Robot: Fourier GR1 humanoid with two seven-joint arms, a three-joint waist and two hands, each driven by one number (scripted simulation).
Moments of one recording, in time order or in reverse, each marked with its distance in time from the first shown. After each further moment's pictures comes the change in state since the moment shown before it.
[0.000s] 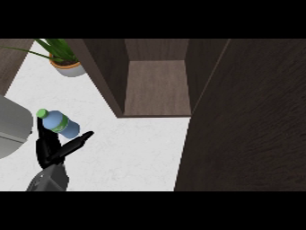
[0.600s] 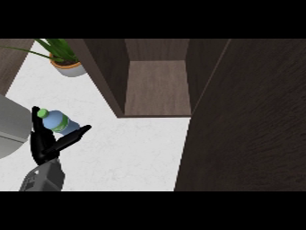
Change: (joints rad) left arm 0.052 -0.018 -0.043 -0.229 -0.074 0.107 0.211; right arm 0.014 0.010 -0.009 0.001 0.003 0.027 -0.014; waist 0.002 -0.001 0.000
